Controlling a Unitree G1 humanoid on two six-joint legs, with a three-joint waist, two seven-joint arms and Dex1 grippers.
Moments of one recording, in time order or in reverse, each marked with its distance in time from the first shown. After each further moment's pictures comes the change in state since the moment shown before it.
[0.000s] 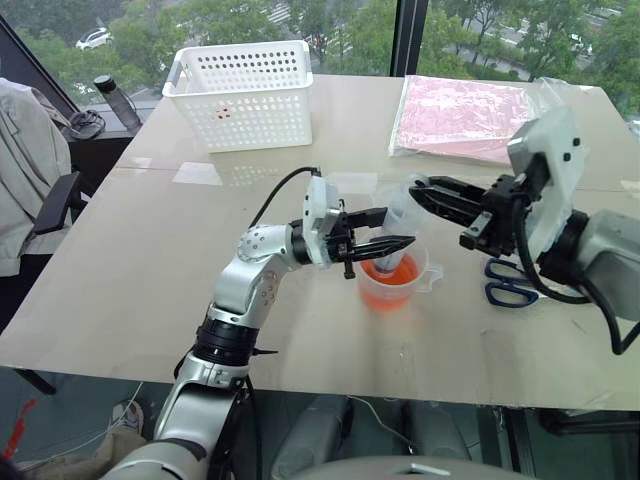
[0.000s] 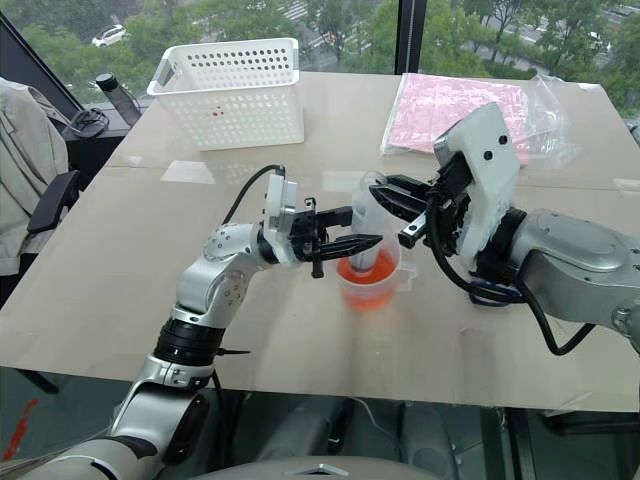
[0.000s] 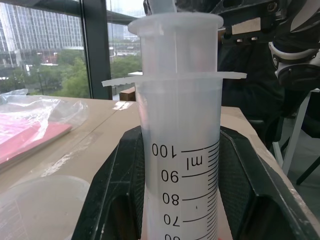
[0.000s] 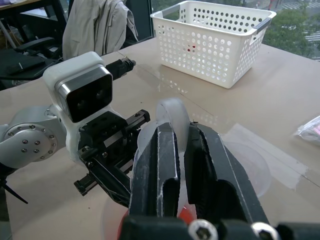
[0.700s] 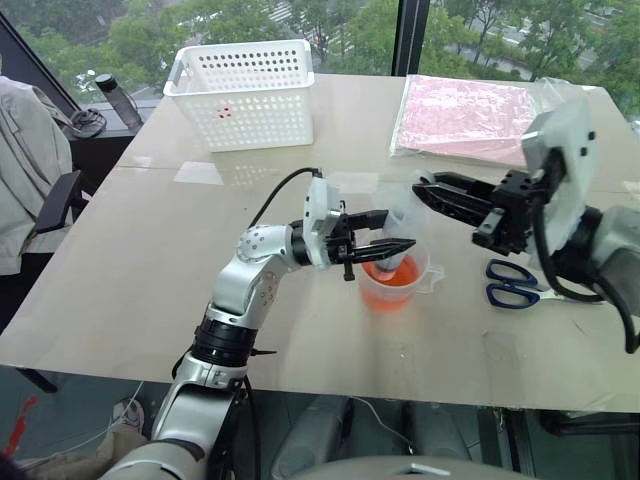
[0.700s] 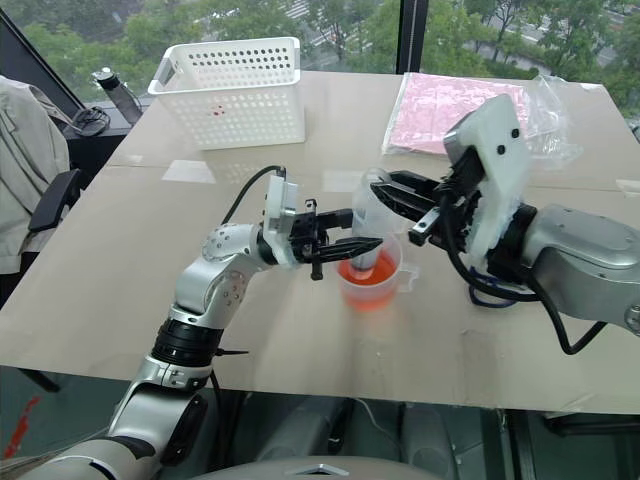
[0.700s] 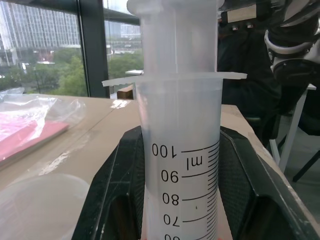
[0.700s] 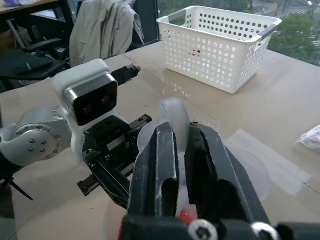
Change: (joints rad) left arm -0.003 0.006 -0.011 -0.018 -0.008 0.017 -0.008; right arm 0.071 -0.038 -0.129 -0.012 0.012 -0.012 0.122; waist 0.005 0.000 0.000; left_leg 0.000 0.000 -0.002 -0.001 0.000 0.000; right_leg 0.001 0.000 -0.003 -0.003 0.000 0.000
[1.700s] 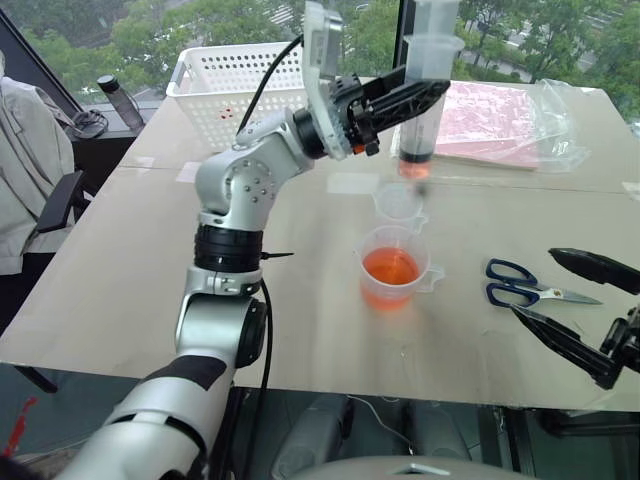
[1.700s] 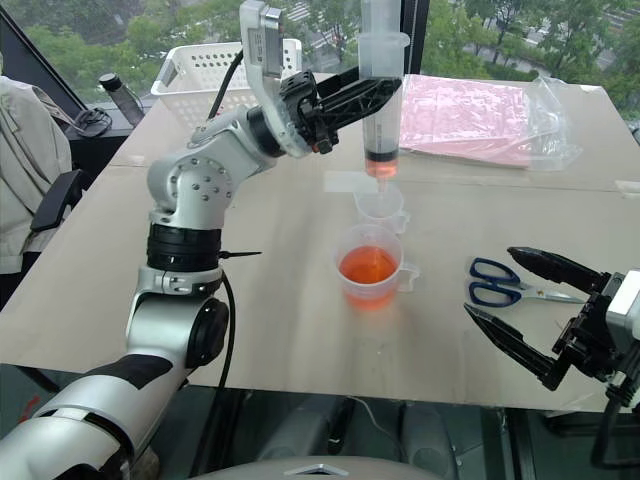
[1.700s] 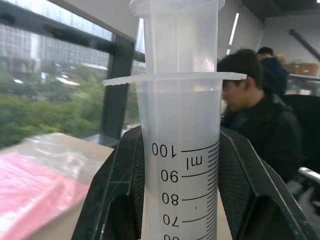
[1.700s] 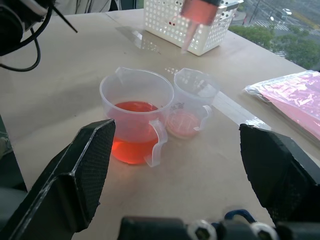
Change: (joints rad) left arm -0.522 -0.082 0.195 0.266 -0.155 0.281 0.263; right arm 1.019 0.249 -0.720 -0.224 -0.609 -0.232 0.824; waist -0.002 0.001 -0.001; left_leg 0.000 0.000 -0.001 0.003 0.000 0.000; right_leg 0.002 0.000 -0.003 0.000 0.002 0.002
